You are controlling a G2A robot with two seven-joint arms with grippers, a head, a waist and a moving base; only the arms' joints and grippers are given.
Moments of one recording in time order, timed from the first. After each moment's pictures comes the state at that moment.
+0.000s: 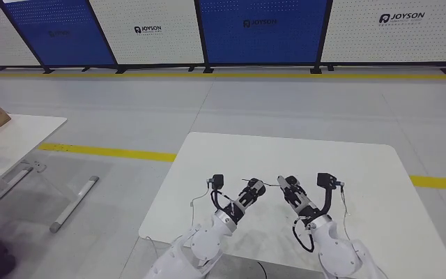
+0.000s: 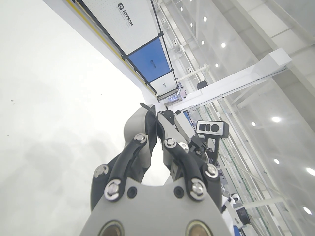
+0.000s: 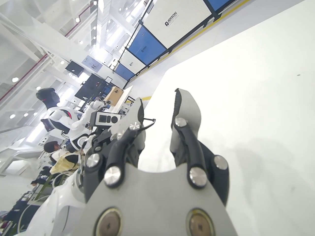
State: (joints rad) left arm 1.50 -1.24 -1.02 -1.67 0.06 -0.15 0.06; right arm -1.48 -1.32 1.15 -1.74 -0.49 -0.03 0.24
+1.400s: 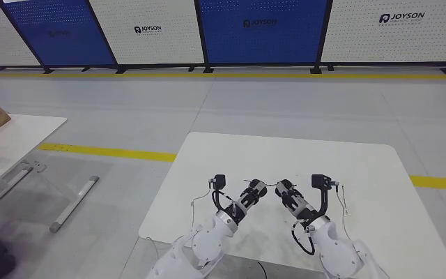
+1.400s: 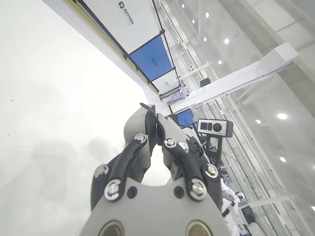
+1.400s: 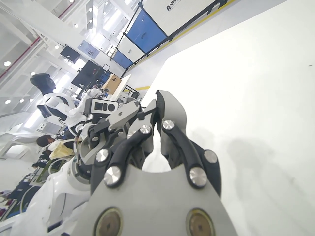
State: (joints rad) left arm 1.50 -1.25 -1.02 -1.68 0.11 -0.13 0.04; right arm -1.48 -1.31 1.15 -1.75 -0.51 -0.03 0.32
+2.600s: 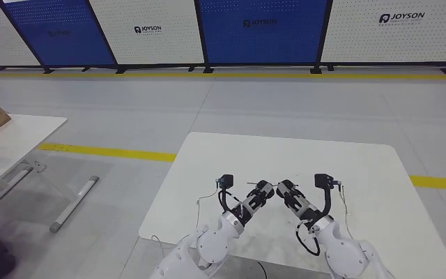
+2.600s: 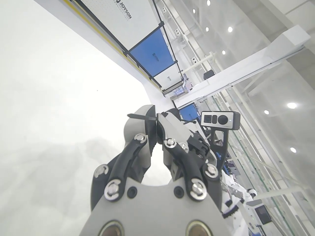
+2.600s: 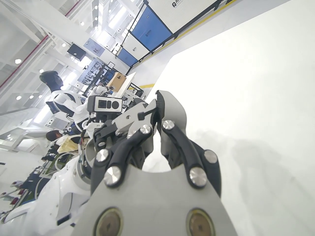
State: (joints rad) left arm 1.48 -1.27 -0.98 -1.68 0.17 -0.11 0.04; right arm -1.48 -1.29 1.18 -1.75 -0.44 -0.07 0.39
